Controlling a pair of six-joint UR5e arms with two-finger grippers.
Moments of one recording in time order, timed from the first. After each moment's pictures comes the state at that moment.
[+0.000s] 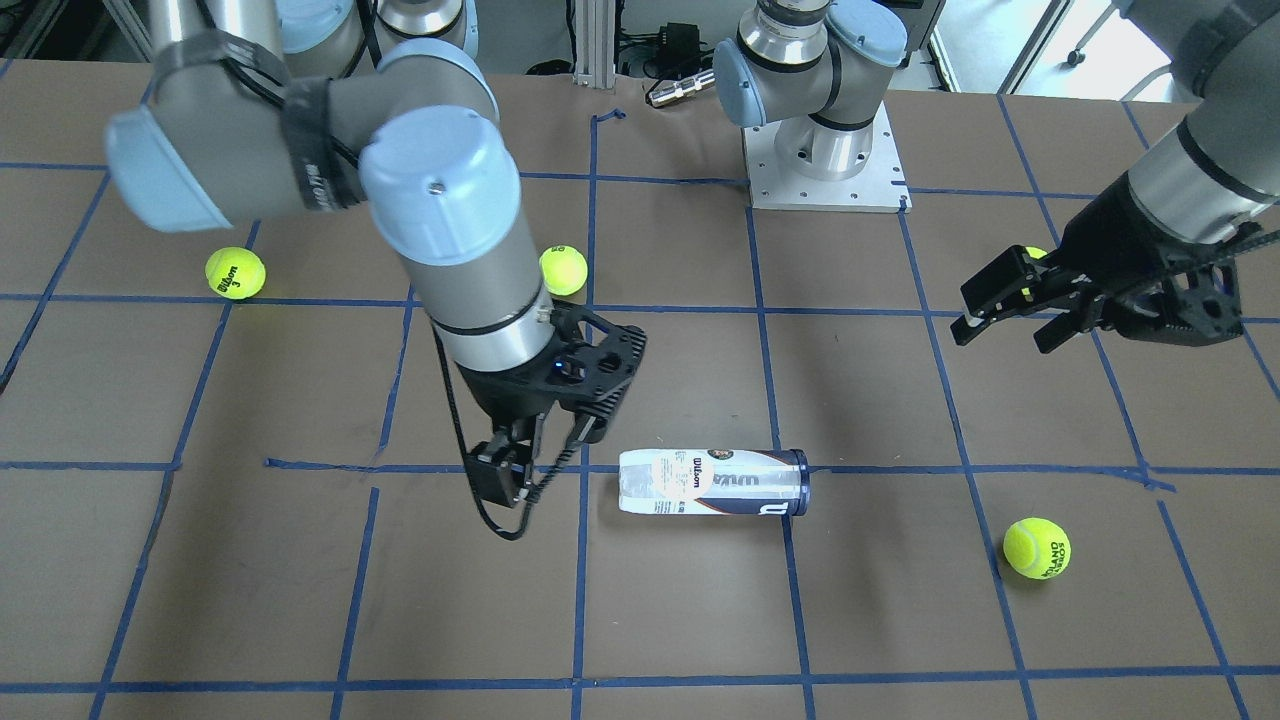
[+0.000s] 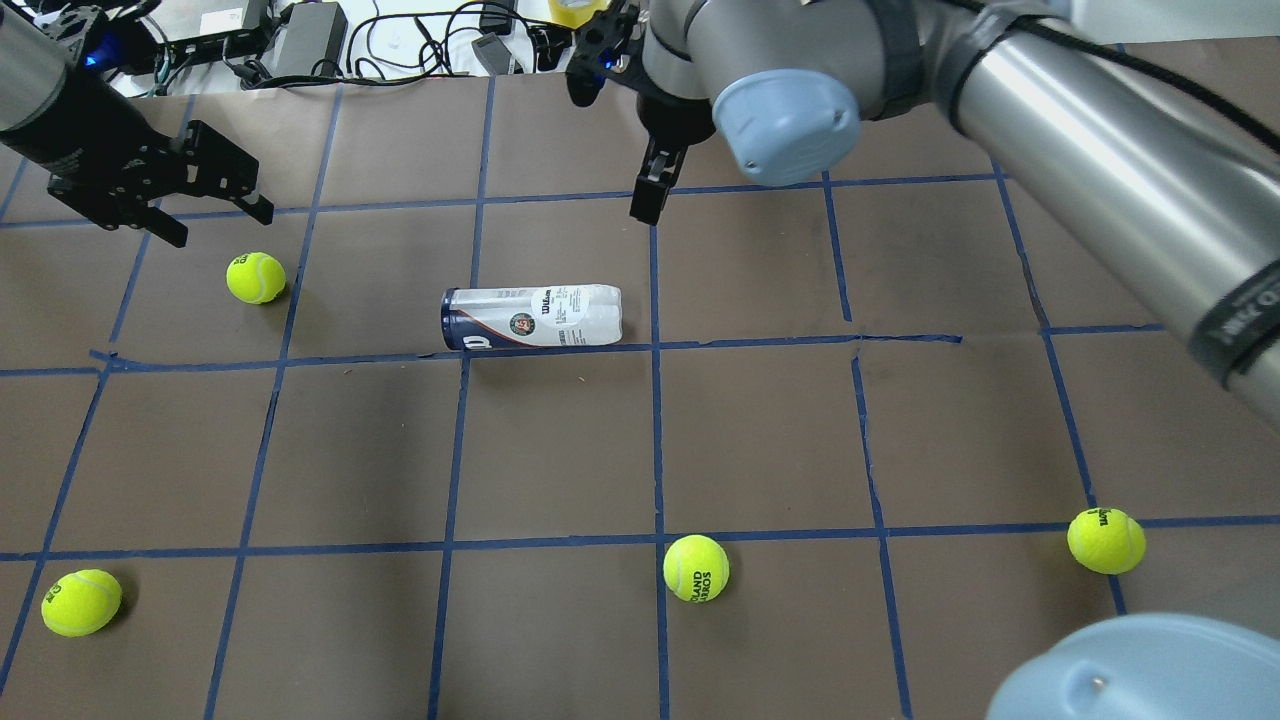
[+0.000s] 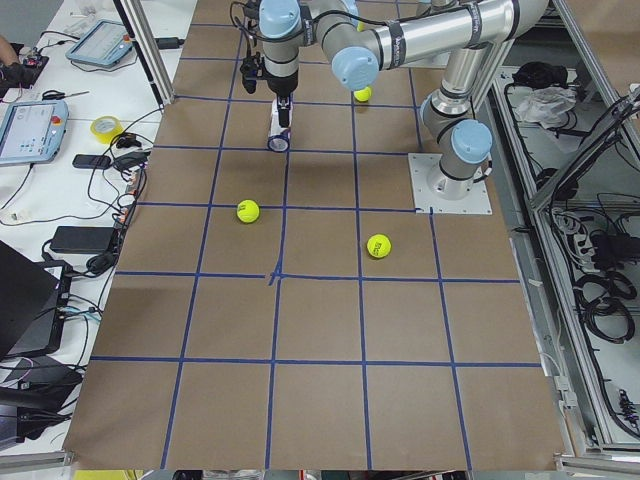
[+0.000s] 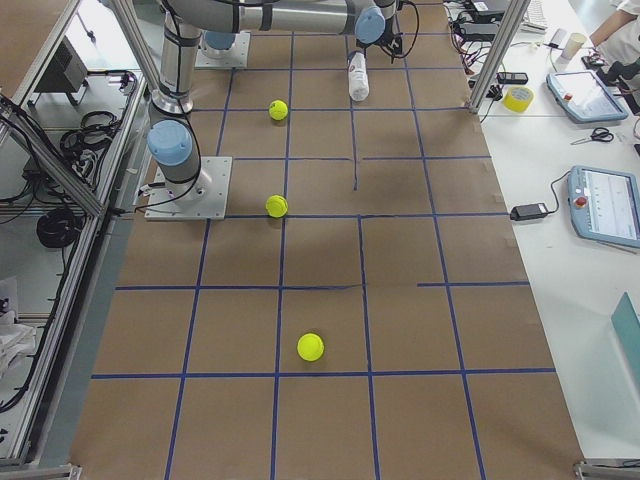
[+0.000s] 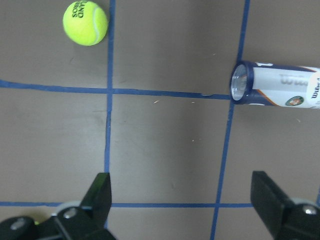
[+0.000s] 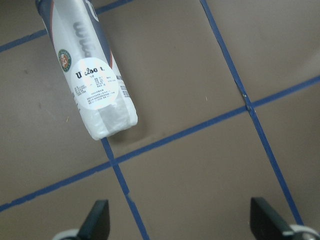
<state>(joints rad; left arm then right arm) -1.23 -1.66 -1.60 -1.50 1.32 0.28 1.82 -1.18 1.36 -1.89 -1.44 -0.91</state>
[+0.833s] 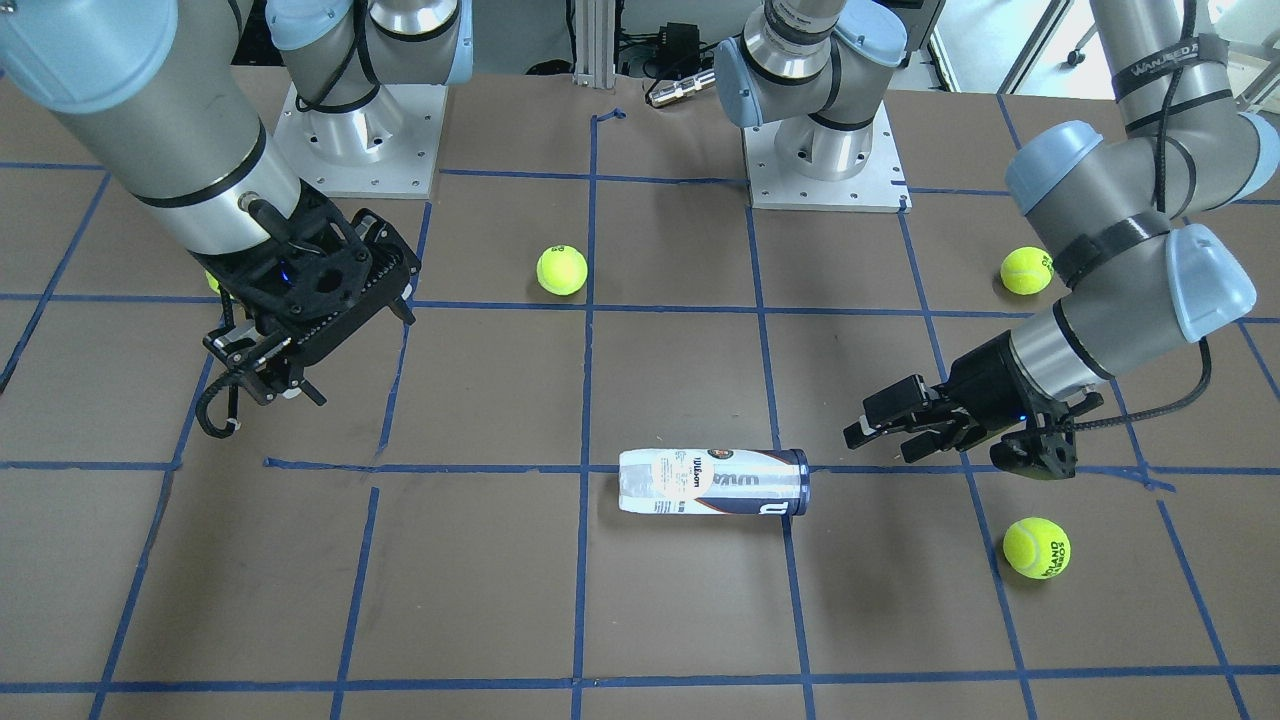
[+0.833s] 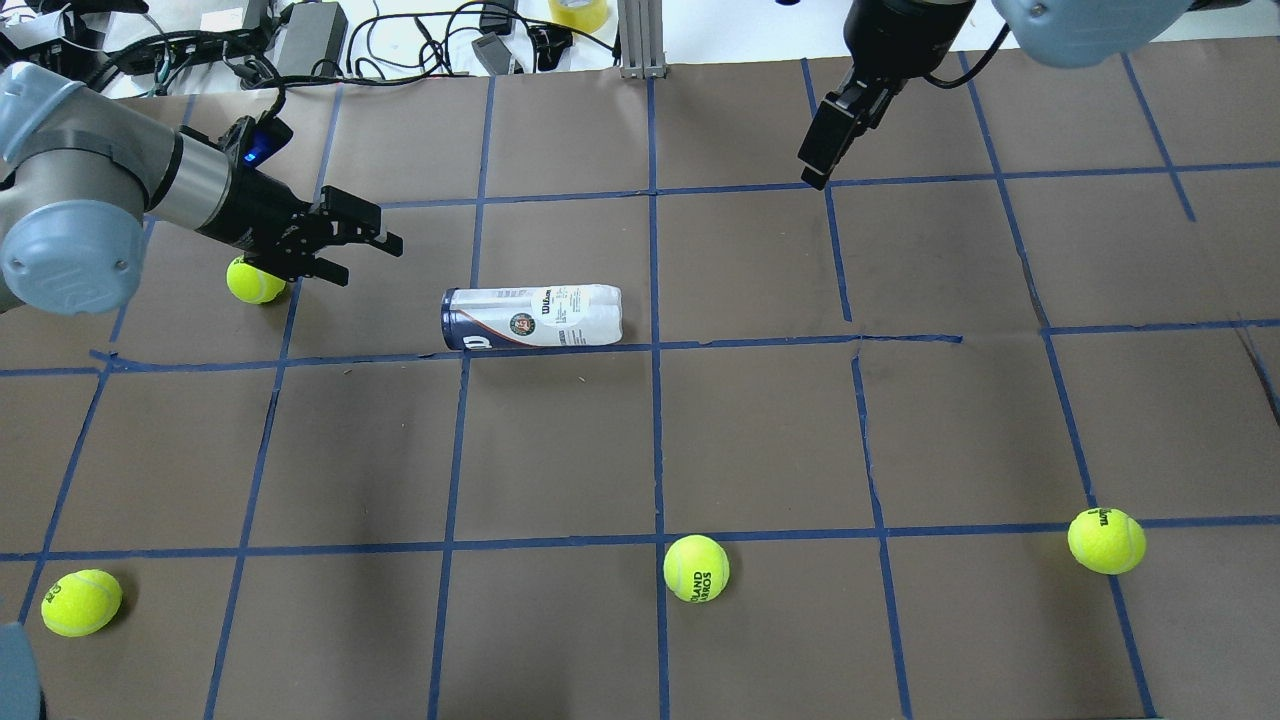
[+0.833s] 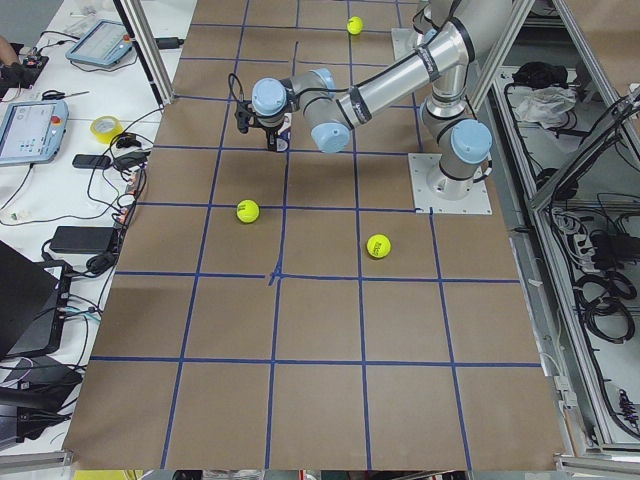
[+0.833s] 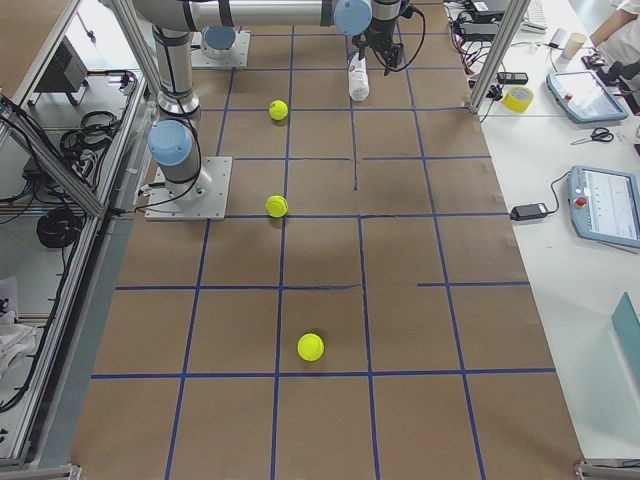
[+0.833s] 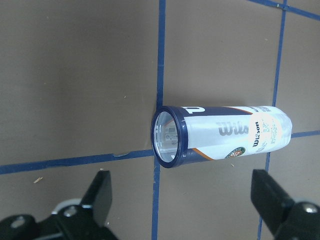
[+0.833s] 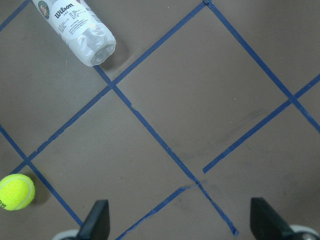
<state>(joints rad) -1.23 -1.84 -1.80 -1.18 1.01 0.29 1.63 -1.36 1.37 -1.60 -1.44 -0.78</state>
